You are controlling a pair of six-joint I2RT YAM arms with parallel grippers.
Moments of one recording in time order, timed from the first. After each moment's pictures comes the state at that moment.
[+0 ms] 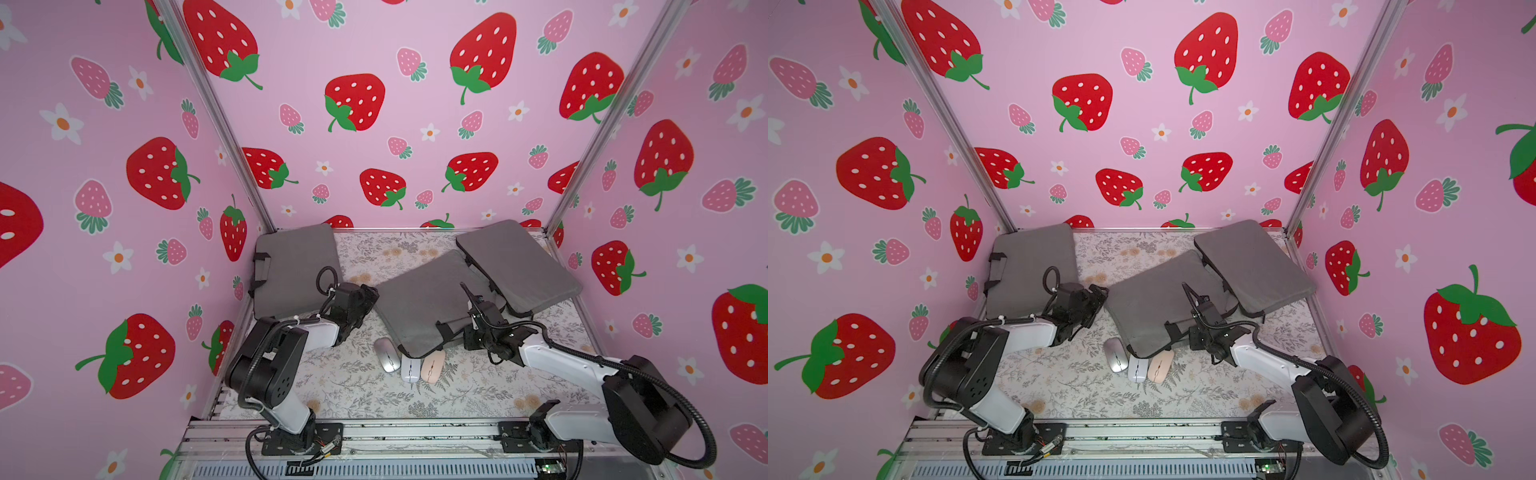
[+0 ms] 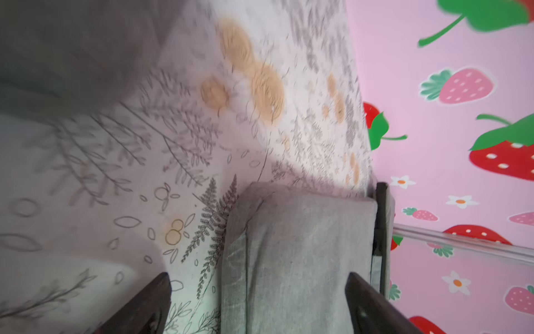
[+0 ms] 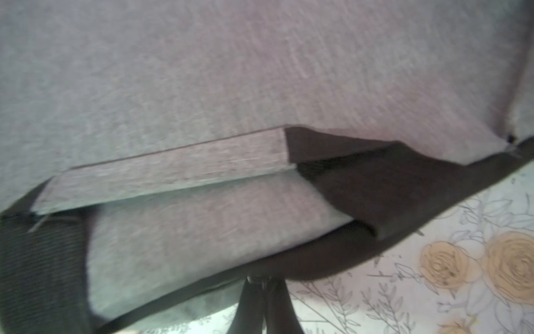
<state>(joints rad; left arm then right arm) -0.35 1.69 0.66 0.40 0.09 -1.23 0.67 1.30 0.58 -0.26 0.14 0.41</state>
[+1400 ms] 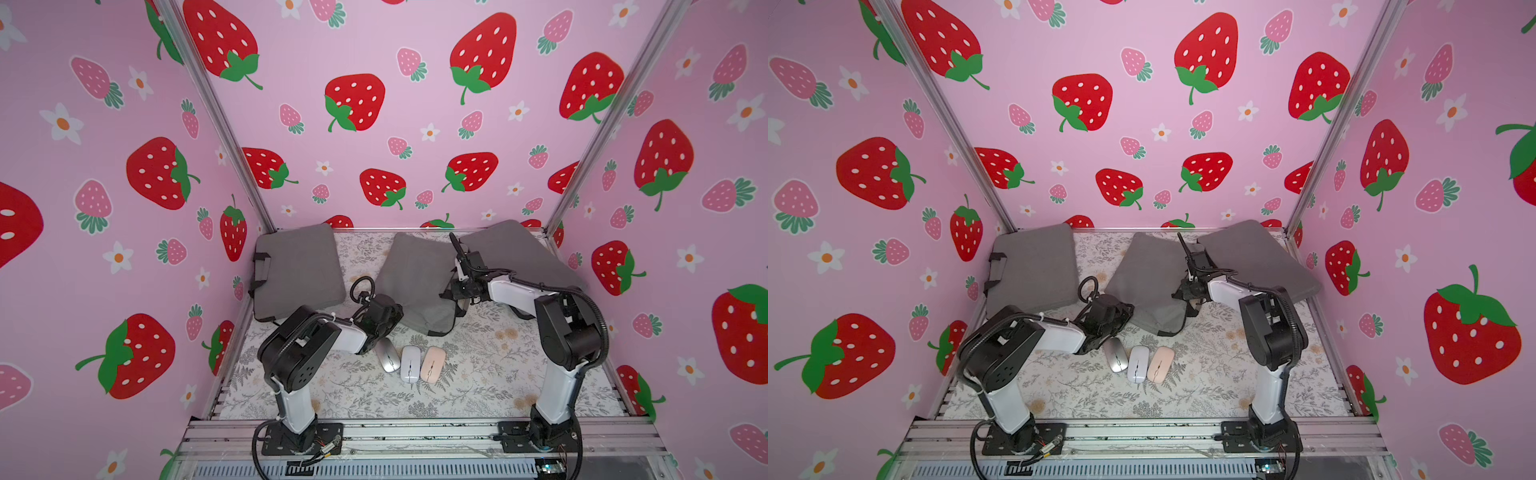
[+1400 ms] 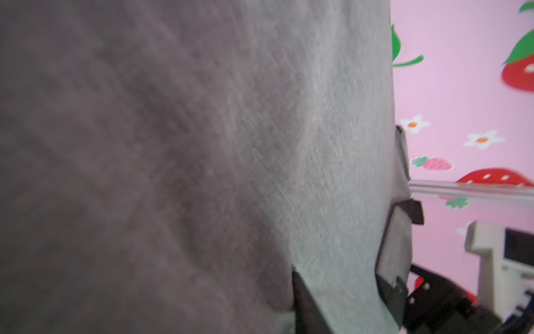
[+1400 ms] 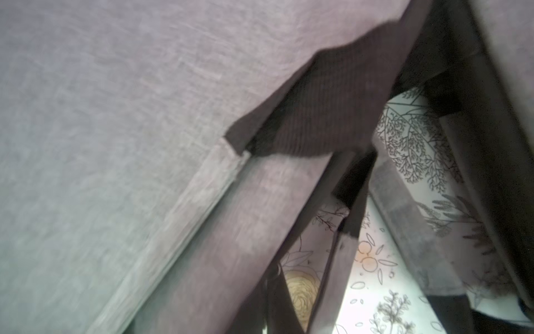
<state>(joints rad) -0.61 1.87 0.72 0.56 -0.07 -1.35 0.50 1.90 1.20 -0.27 0.07 0.19</state>
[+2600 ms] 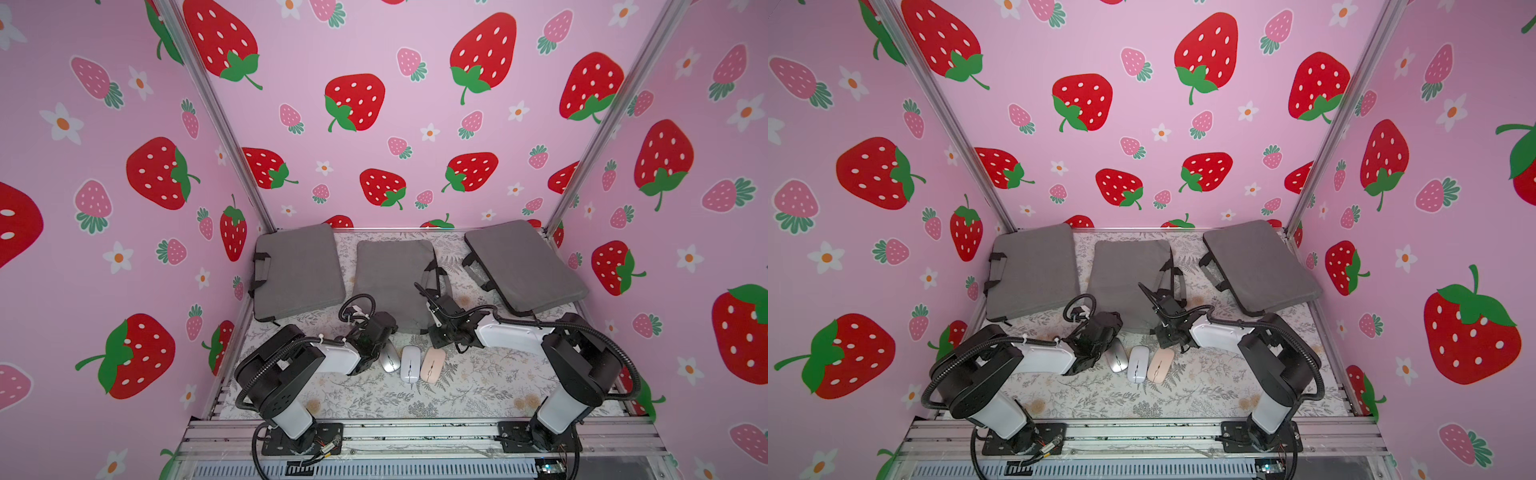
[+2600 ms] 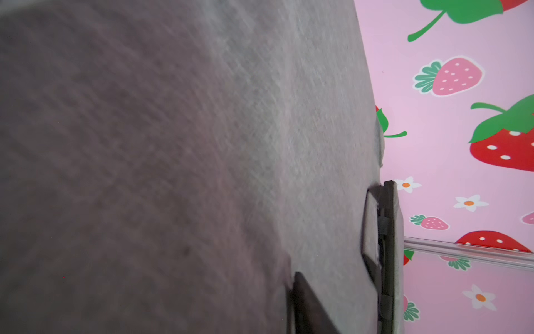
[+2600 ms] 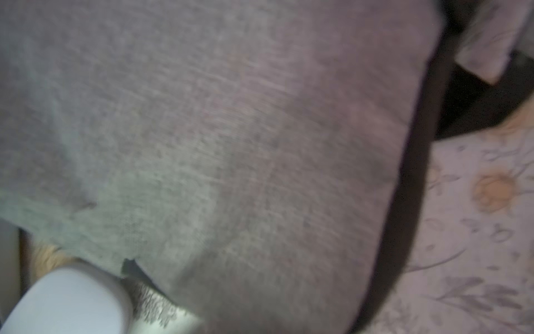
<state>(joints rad) -0.74 1.63 0.53 0.44 -0.45 -1.47 0.83 1.69 0.88 -0.25 0.09 0.32</state>
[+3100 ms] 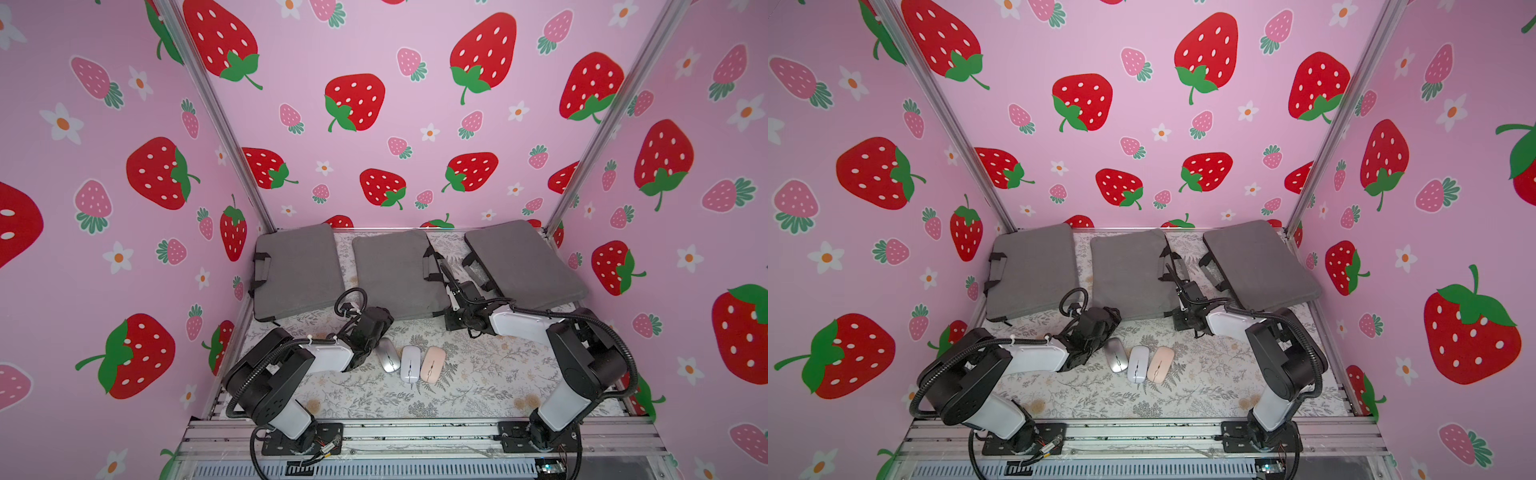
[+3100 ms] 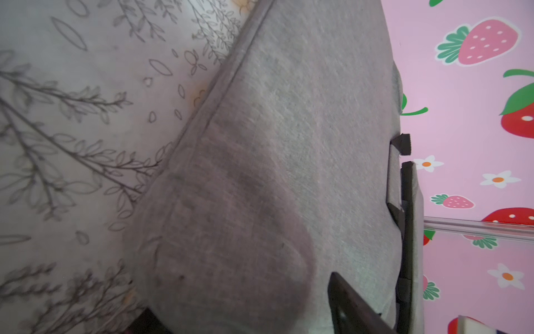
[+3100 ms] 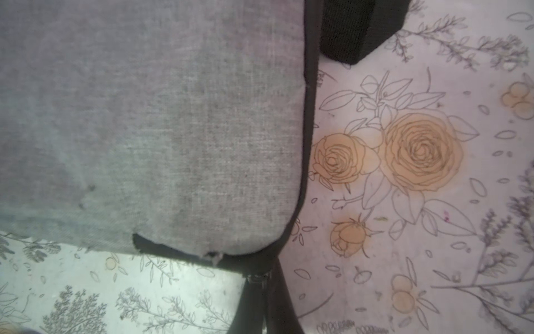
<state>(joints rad) -0.63 1.59 0.53 0.38 -0.27 -1.34 0.64 1.68 0.84 -0.16 0.03 0.30</state>
